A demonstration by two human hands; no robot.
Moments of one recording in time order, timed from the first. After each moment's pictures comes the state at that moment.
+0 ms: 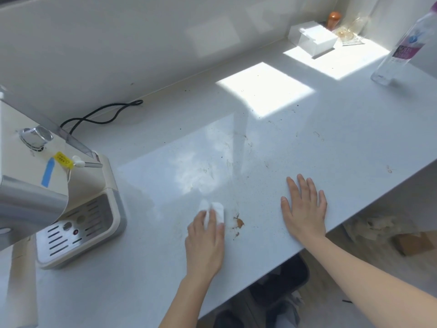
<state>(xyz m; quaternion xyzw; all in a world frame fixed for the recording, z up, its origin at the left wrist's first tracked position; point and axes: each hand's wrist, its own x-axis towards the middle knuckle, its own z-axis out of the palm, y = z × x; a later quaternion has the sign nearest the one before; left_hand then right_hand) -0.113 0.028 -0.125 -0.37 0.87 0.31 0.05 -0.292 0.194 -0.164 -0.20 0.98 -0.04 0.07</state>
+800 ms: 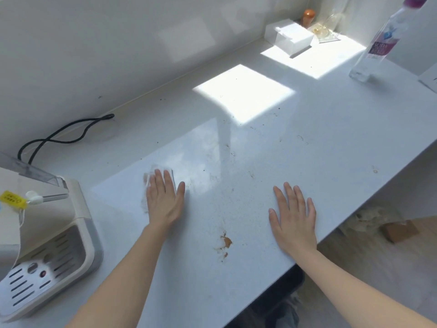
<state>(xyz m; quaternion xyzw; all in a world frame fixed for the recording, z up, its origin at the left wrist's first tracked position) -0.213 -0.103 -0.157 -0.36 0.90 0.22 0.08 -0.292 0.193 -0.159 -0.20 0.98 -0.04 0.07</state>
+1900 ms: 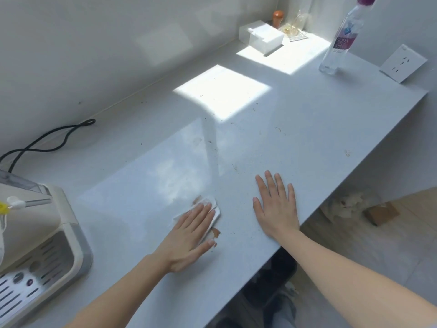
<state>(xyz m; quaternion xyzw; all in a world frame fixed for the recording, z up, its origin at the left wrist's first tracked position) -0.150 -0.033 -0.140 0.07 0.96 0.21 0.17 -0.294 0.194 -0.169 -0.21 0.98 -0.02 0.07</state>
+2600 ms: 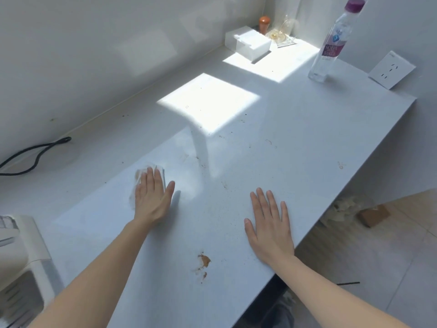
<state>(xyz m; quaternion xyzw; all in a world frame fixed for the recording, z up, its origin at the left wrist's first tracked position) -0.278 -0.108 -0.161 -0.26 0.94 0.21 0.11 -0.292 0.192 -0.161 -0.20 0.98 -0.03 0.07</state>
